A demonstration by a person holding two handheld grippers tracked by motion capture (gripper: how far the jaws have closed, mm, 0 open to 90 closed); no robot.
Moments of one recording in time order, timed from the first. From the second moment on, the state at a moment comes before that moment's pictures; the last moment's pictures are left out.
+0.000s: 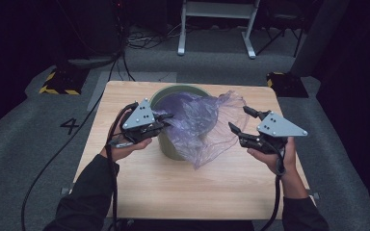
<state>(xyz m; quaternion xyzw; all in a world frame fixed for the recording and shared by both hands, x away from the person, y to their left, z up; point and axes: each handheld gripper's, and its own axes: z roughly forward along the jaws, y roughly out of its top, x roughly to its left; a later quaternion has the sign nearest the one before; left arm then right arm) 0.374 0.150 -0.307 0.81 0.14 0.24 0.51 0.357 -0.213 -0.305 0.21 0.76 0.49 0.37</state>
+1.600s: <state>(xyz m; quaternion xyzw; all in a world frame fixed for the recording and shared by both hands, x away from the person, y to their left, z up) 0.289 0.159 -0.320 0.81 0.11 0.21 0.54 0.386 -0.212 -0.329 0.24 0.77 0.50 0.32</state>
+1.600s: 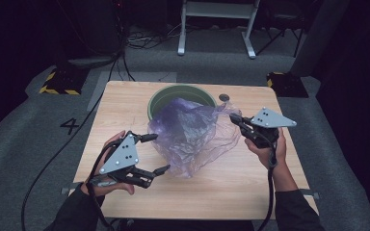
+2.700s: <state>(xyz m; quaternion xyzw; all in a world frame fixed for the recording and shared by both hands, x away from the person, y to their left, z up) 0.363 0.189 -0.351 0.80 0.21 0.26 0.51 0.398 -0.199 -0.339 0.23 0.79 0.47 0.31</state>
